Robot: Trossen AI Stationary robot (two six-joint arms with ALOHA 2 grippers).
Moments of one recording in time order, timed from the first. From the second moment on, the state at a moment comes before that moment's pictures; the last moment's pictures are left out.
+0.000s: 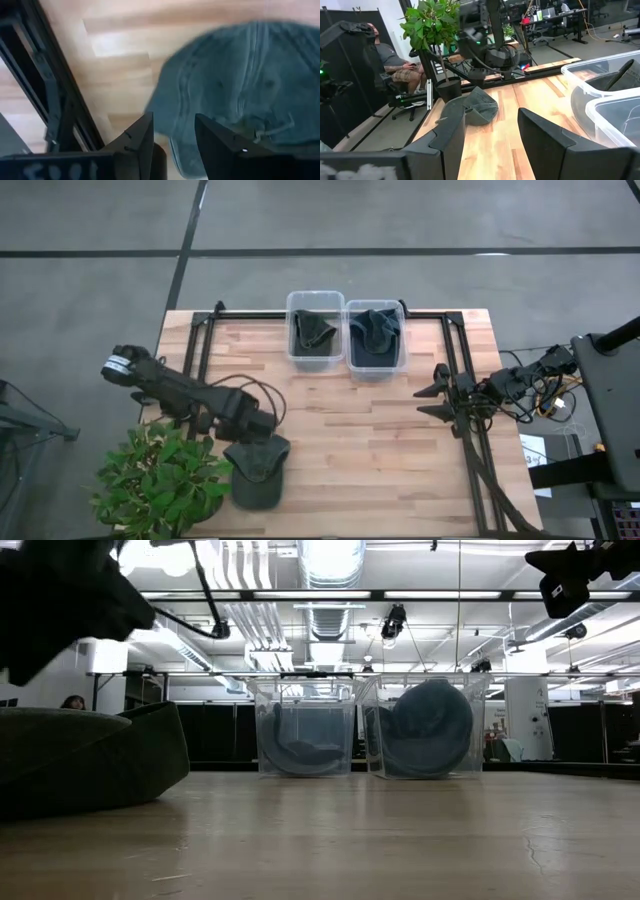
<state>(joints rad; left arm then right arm) -0.30 1.45 1.08 -1.26 0.23 -1.72 0.46 0.24 0.32 -0.12 0.36 0.28</state>
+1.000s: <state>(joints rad) -0.57 1.45 0.96 -1.02 0.21 -2.12 0.46 0.24 0.32 -0.12 0.36 0.27</state>
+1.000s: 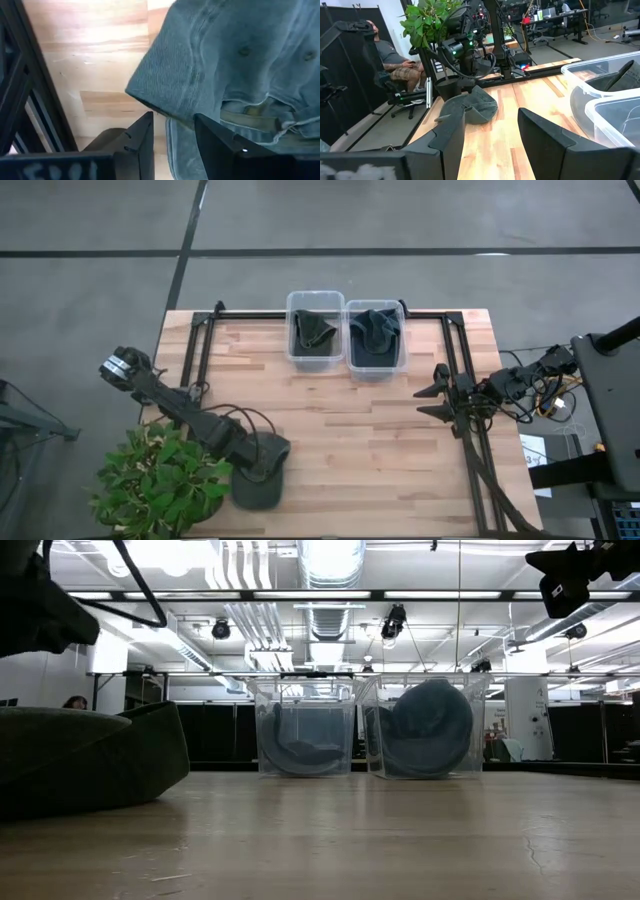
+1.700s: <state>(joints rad) -0.57 1.45 0.86 -0.85 0.35 -2.12 0.46 0.24 0.32 -0.12 0.36 0.27</state>
